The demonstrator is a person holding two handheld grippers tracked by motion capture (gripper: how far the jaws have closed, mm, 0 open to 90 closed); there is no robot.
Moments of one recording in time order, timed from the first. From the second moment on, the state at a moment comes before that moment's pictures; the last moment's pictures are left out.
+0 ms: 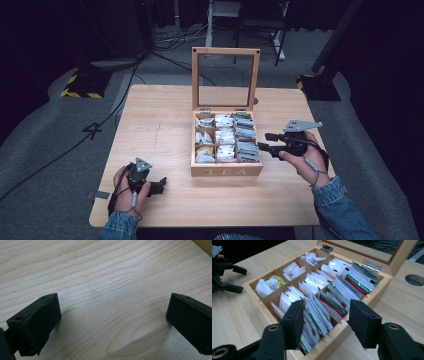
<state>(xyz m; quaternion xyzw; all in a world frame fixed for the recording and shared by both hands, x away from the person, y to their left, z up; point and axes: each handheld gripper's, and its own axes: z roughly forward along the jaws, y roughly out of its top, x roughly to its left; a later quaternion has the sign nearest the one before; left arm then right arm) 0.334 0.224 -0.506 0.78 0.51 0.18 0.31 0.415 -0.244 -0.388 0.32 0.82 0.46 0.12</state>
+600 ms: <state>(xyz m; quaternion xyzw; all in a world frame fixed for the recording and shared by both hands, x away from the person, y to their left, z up) 0.333 0.224 -0.506 0.78 0.51 0.18 0.31 0.425 -0.185 -0.386 0.25 0.87 0.42 0.09</state>
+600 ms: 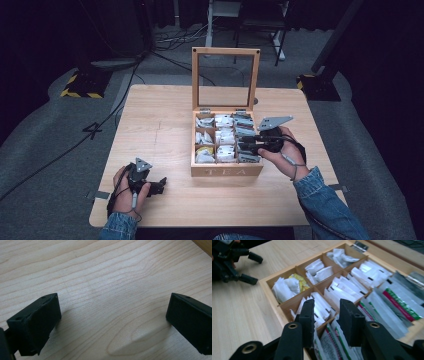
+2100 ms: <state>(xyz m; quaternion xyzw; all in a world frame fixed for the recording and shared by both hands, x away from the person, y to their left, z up) 0.333 0.224 -0.506 0.78 0.51 0.18 0.31 0.423 -0.134 -0.432 0.24 0.92 0.33 0.04</state>
